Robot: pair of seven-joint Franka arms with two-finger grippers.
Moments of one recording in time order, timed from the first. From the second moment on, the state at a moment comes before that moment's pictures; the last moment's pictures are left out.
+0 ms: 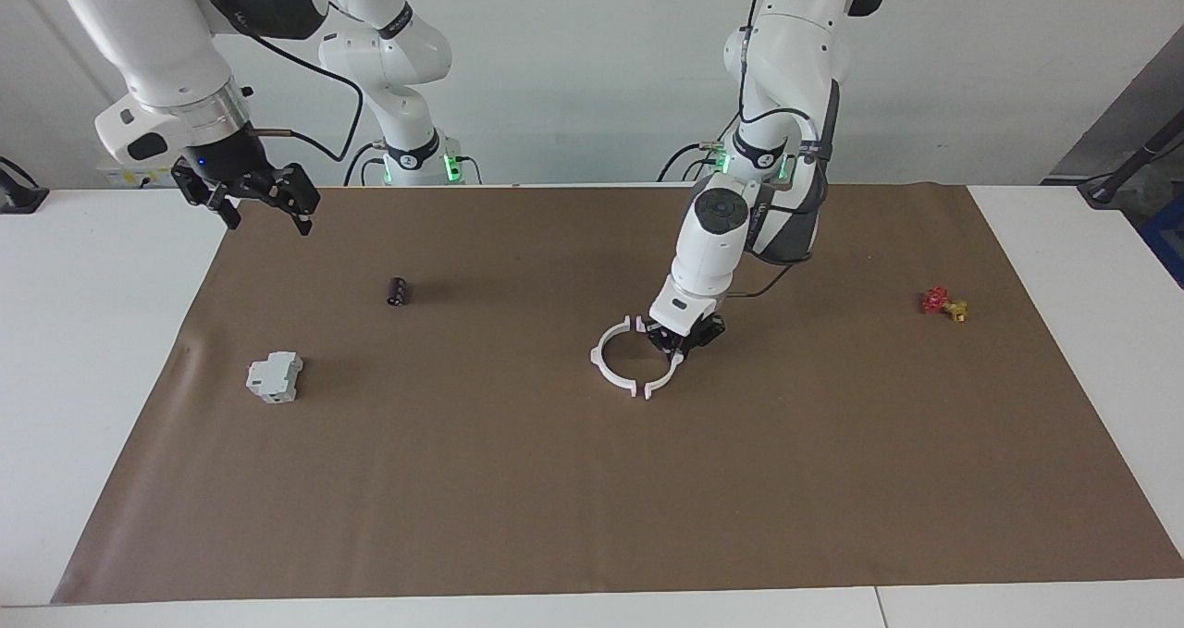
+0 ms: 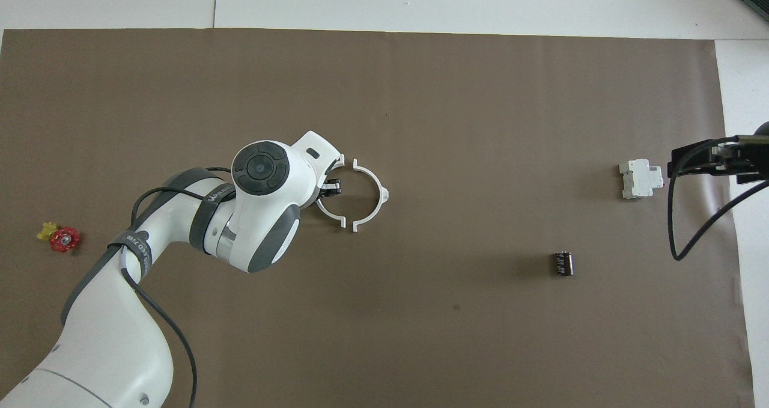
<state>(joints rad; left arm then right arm) -0.39 0.36 -0.13 -1.97 0.05 2.40 -0.59 0.08 -0.03 -0.12 -1.65 -0.03 1.63 0.08</state>
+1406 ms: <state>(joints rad) -0.41 0.36 -0.13 -1.97 0.05 2.41 -0.62 0.08 -0.03 -0.12 -1.65 -0.03 1.63 0.08</state>
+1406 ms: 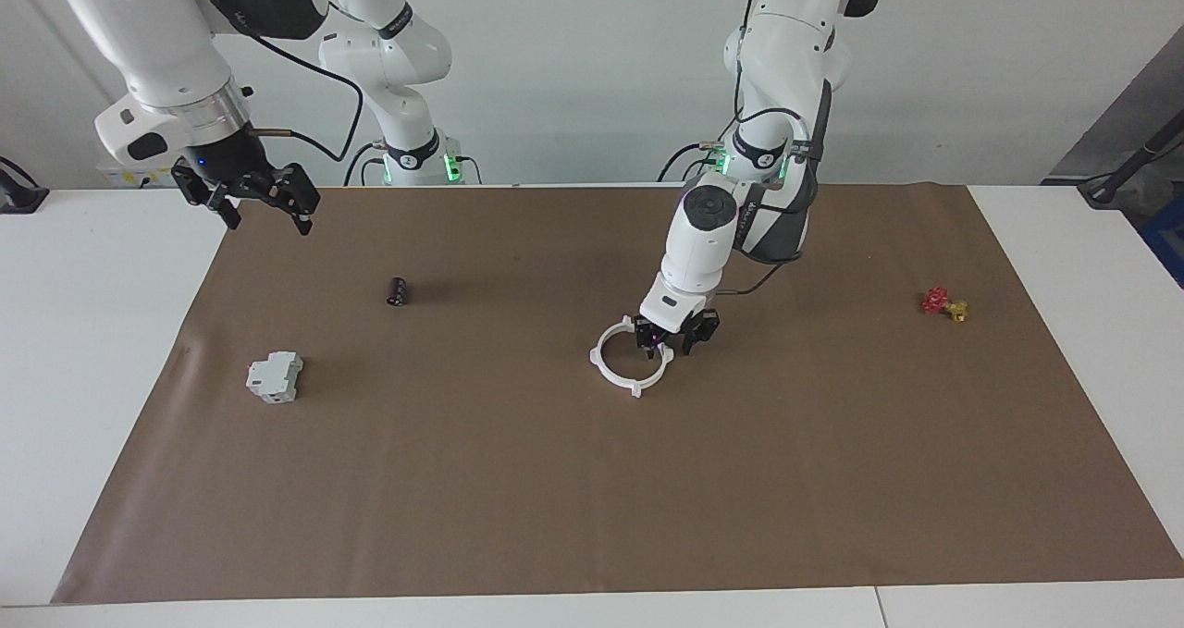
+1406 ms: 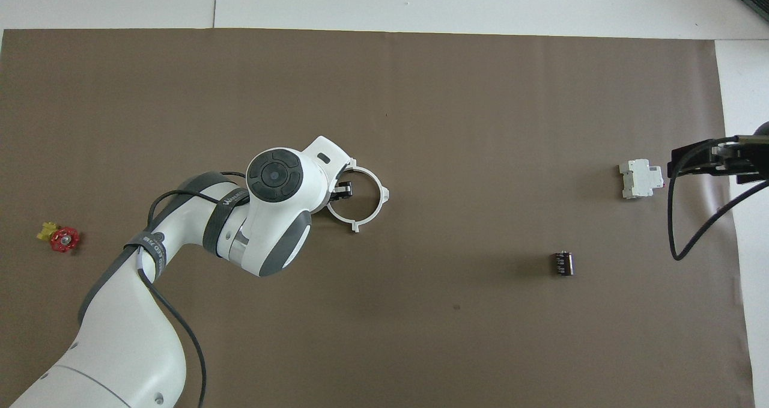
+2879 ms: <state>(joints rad) -0.25 0.13 -0.03 -1.91 0.05 2.05 -0.34 0.08 -0.03 -0.12 -1.65 -0.03 1.63 0.08</state>
